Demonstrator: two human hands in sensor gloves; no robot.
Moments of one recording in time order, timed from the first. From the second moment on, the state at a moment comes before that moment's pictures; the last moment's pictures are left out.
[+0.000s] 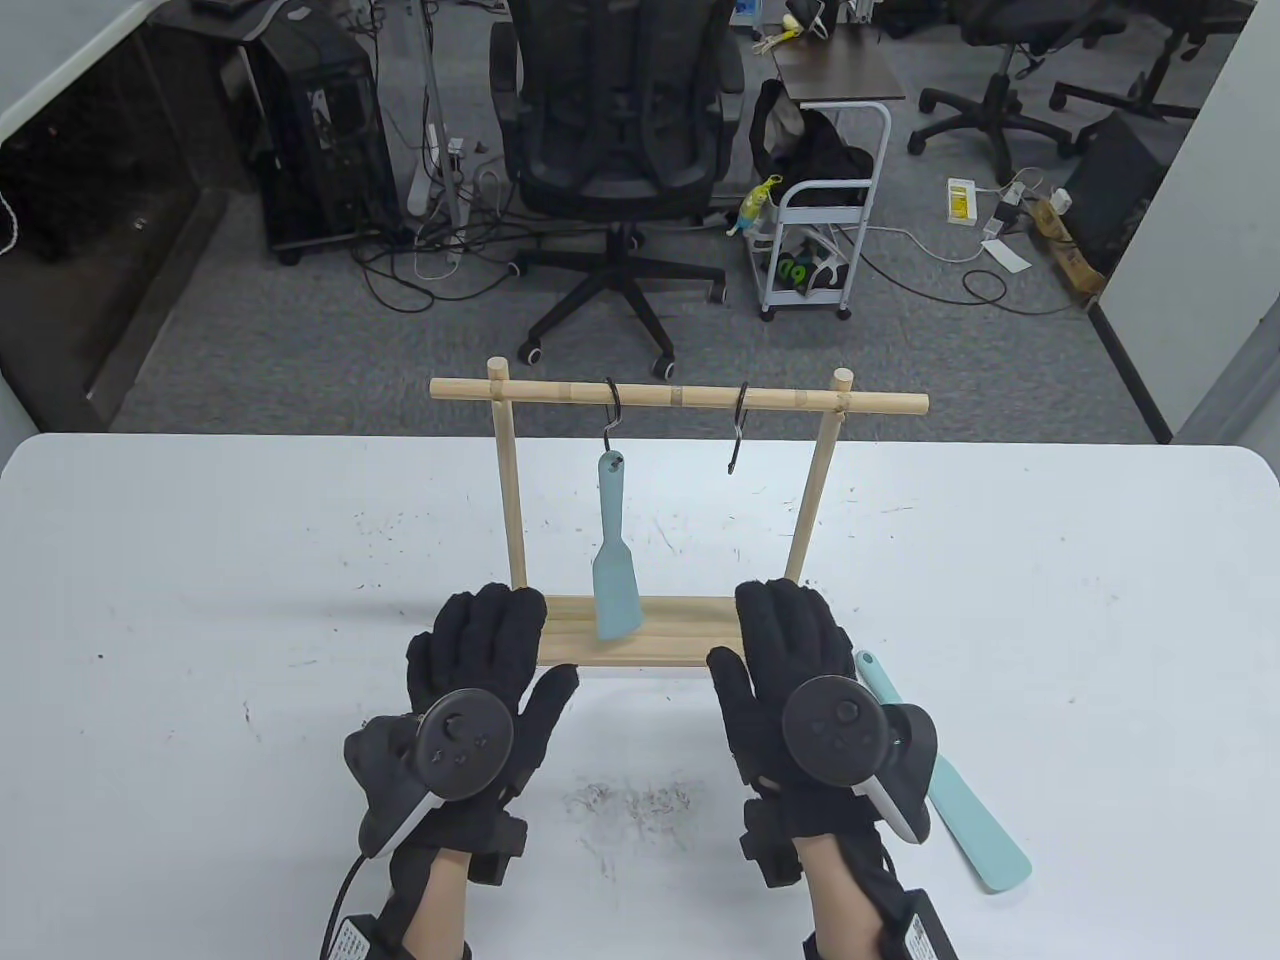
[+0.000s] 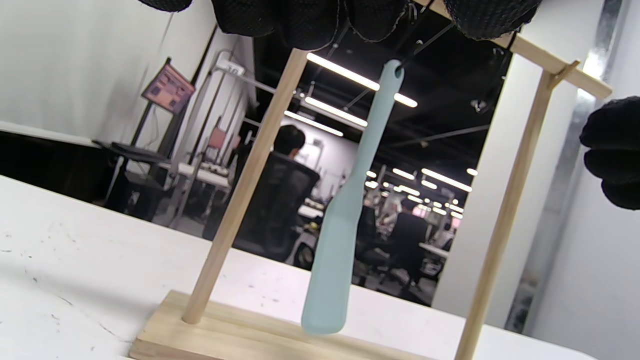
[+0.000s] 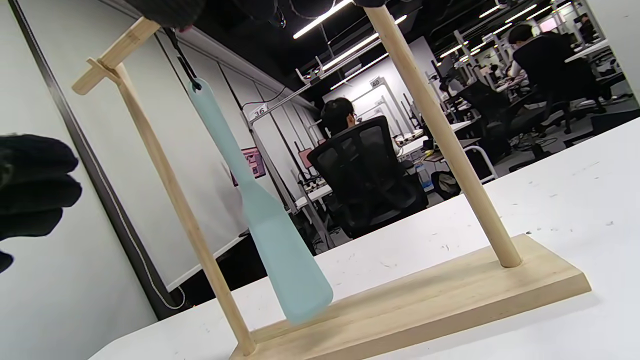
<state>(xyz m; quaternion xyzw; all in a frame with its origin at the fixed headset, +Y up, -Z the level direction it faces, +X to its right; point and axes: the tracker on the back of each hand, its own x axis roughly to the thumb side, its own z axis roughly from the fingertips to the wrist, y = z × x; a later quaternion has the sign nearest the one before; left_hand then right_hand) -0.166 -0.627 -0.281 0.13 -0.06 0.18 0.97 0.127 -0.628 -0.290 0.09 -0.11 0.95 0.28</state>
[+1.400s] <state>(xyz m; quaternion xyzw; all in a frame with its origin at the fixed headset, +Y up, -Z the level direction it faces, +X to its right) -0.135 -0.637 -0.342 0.11 -0.03 0.34 0.93 0.144 -0.619 -0.285 0.11 -0.12 0.94 0.31</state>
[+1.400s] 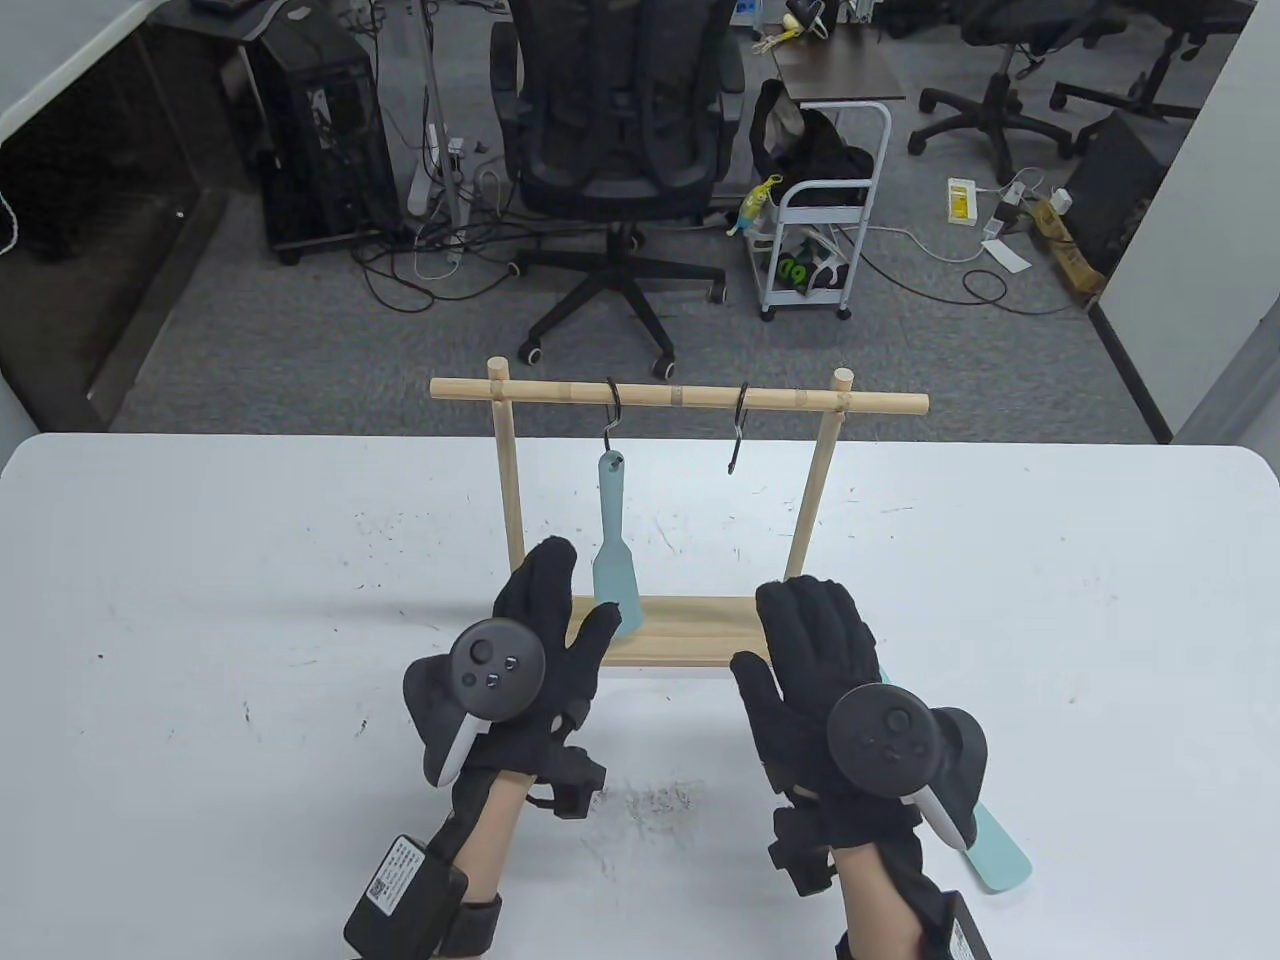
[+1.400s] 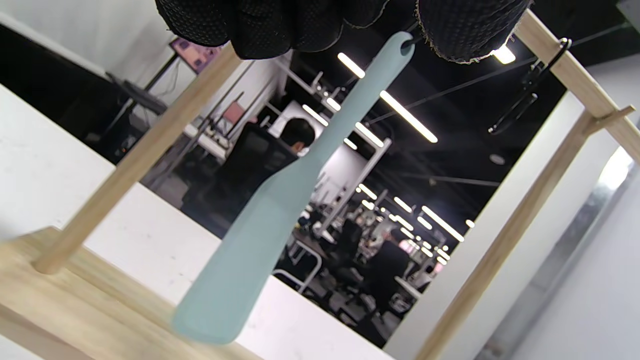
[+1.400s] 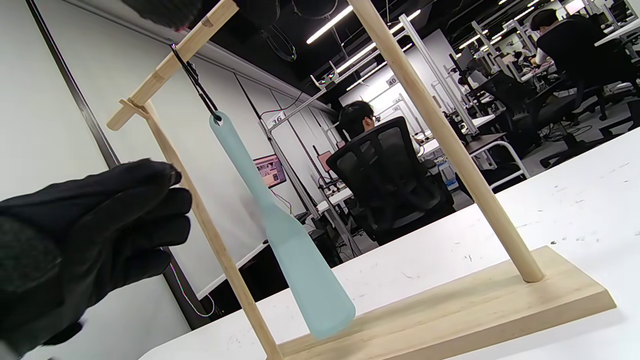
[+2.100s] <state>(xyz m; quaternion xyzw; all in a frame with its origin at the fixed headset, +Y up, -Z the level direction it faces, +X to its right) -0.117 -0.652 -0.426 0.03 0.01 0.42 0.91 0.156 -0.613 -0.280 0.11 -0.13 0.92 0.34</state>
